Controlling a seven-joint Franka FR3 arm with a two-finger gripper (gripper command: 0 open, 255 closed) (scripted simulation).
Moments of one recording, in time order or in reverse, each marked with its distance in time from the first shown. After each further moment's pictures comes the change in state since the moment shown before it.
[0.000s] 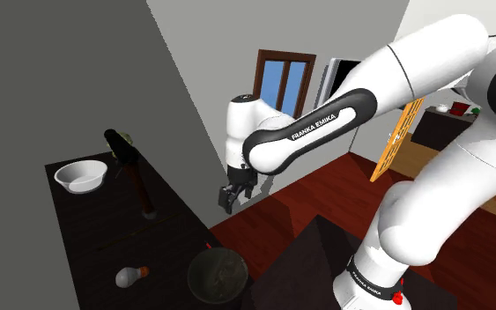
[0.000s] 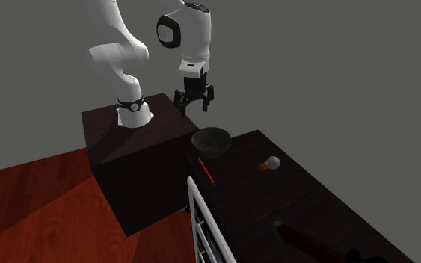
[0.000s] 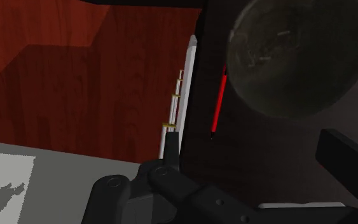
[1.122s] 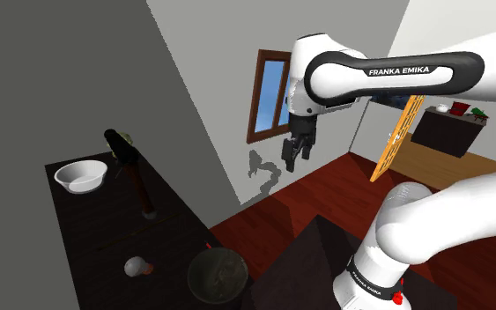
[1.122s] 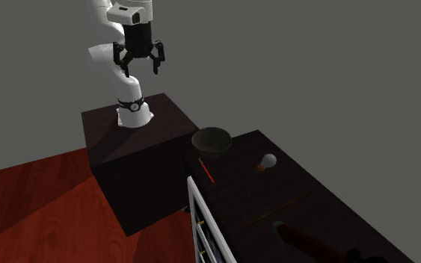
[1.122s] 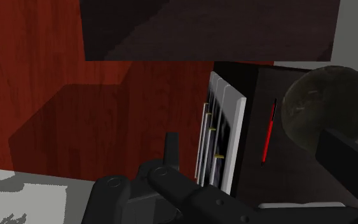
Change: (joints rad) arm -0.076 -0.484 -0.234 0.014 -0.047 -0.597 -0.259
